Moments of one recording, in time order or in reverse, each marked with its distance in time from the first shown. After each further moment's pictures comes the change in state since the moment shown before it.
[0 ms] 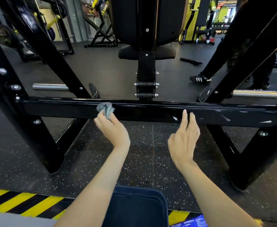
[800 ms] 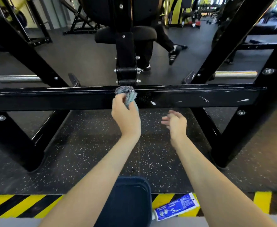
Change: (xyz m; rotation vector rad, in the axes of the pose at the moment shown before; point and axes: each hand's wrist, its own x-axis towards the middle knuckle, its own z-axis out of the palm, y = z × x) left_hand -0.071 0.028 0.046 0.031 -0.326 0.086; right_hand 0.030 0.039 -0.007 0.983 -0.274 0.952
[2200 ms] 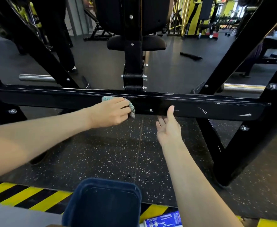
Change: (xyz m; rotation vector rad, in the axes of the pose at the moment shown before) left_hand 0.087 -0.014 -0.051 1.122 -0.648 1.905; right_hand 0.007 -0.015 0.006 0.605 -0.253 0.289
